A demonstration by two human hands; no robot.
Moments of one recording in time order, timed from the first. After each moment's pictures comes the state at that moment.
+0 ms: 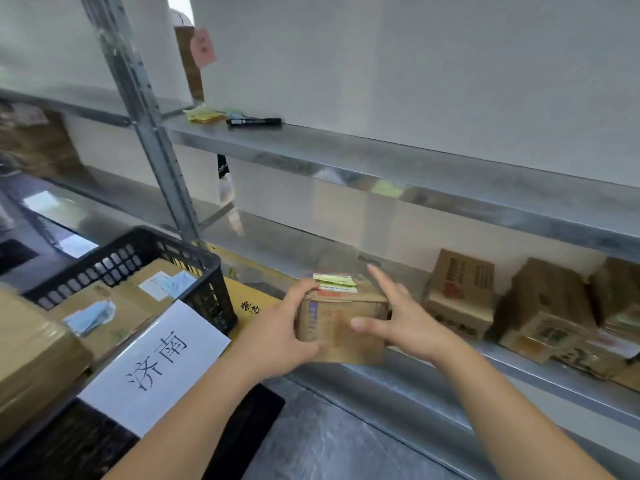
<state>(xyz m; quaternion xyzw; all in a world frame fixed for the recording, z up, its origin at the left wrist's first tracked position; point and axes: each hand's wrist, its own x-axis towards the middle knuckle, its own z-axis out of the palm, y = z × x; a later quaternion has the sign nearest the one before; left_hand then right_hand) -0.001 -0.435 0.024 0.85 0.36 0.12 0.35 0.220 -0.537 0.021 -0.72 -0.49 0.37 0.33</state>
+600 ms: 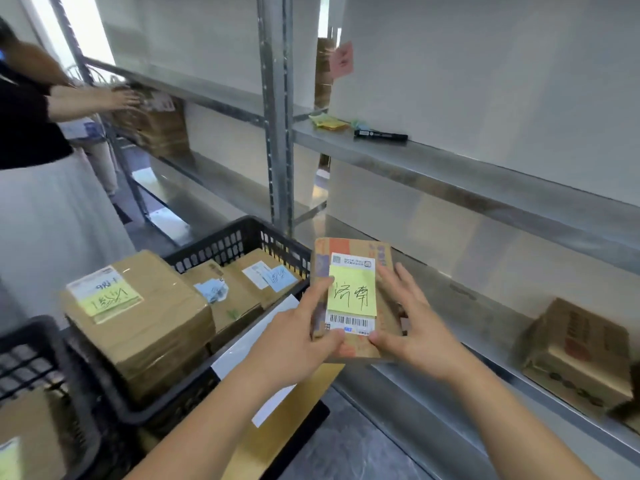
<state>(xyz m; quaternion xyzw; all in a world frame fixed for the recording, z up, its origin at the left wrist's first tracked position) -0.166 -0.380 0.029 0.79 0.44 0.21 0.36 0.068 -0.432 0.022 -0.63 -0.65 0.28 0.33</state>
